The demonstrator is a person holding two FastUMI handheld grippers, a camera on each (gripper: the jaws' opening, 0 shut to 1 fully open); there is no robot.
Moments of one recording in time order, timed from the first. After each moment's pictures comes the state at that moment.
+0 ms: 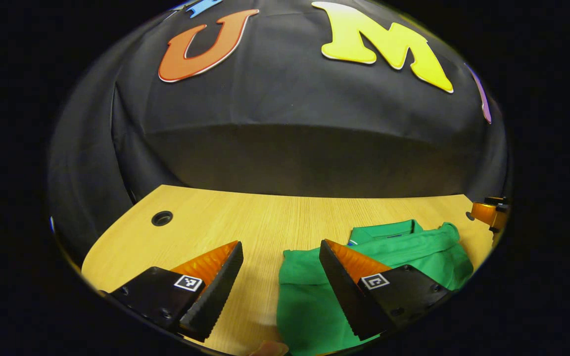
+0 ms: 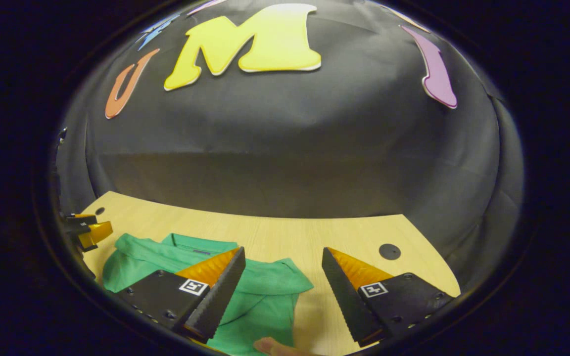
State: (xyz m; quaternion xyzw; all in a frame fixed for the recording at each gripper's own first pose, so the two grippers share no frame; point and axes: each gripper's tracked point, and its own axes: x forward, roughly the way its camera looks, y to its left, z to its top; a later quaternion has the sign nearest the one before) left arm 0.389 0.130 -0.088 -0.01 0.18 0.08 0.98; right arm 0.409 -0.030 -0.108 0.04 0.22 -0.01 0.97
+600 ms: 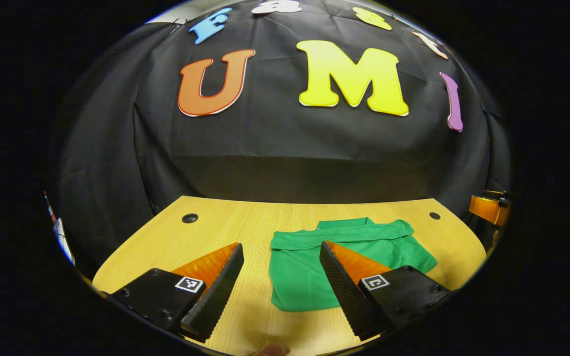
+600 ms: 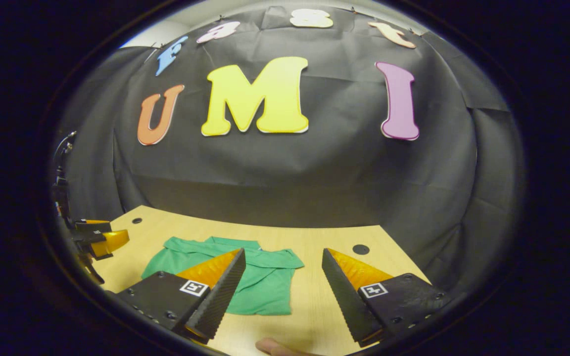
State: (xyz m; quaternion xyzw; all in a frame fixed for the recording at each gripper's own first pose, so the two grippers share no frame) left arm 0.239 0.078 -0.026 0.00 0.12 0.06 0.99; right arm 0.246 -0.042 -0.019 0.04 0.14 0.01 0.99
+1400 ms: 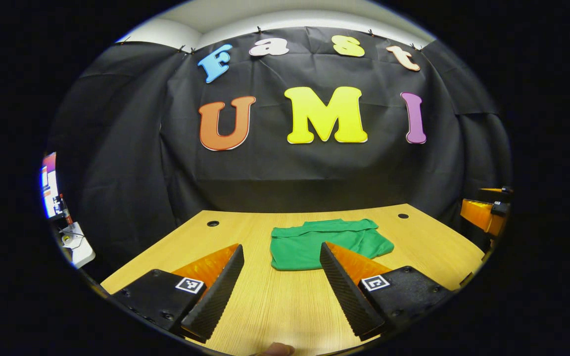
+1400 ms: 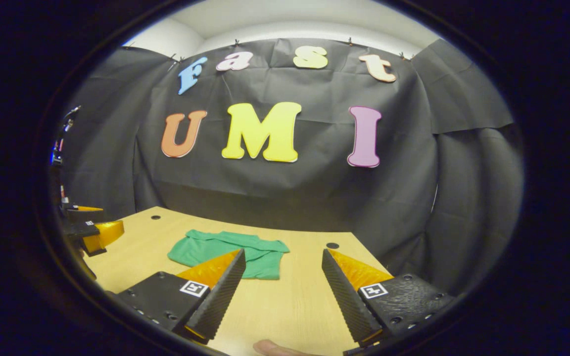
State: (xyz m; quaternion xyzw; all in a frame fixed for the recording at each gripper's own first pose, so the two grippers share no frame) left arm 0.044 0.028 0.011 0.02 0.03 0.07 1.00; right arm 0.040 -0.061 0.010 0.01 0.07 -0.01 1.00
